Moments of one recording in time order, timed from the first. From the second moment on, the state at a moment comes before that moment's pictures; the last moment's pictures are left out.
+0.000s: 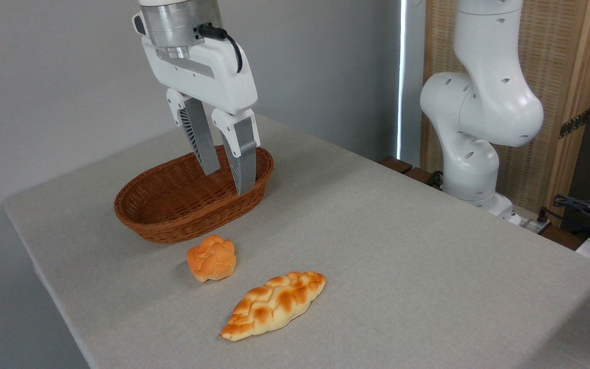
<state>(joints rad) -0.06 0.00 -0.05 -1.61 0.00 1.59 0.65</state>
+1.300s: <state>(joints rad) -0.06 0.00 -0.05 -1.61 0.00 1.59 0.65</state>
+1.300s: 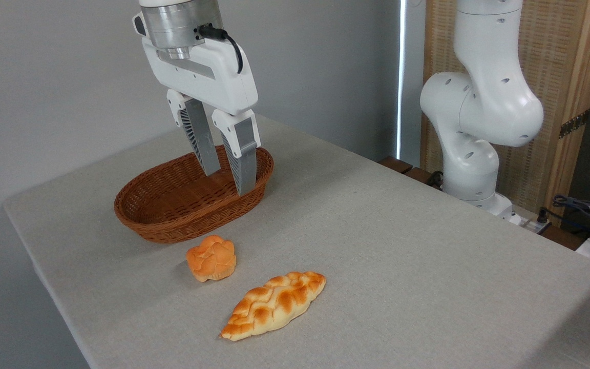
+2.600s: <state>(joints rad) -0.14 0.11 -0.07 -1.92 -0.08 2.07 0.65</state>
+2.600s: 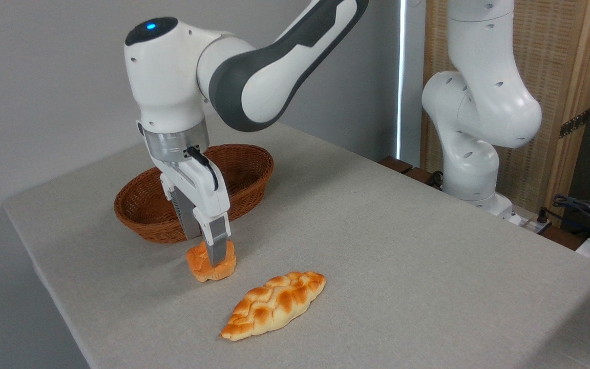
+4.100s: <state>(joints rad) -0.15 0.13 -0.07 -1.95 -0.03 2.10 0.65</state>
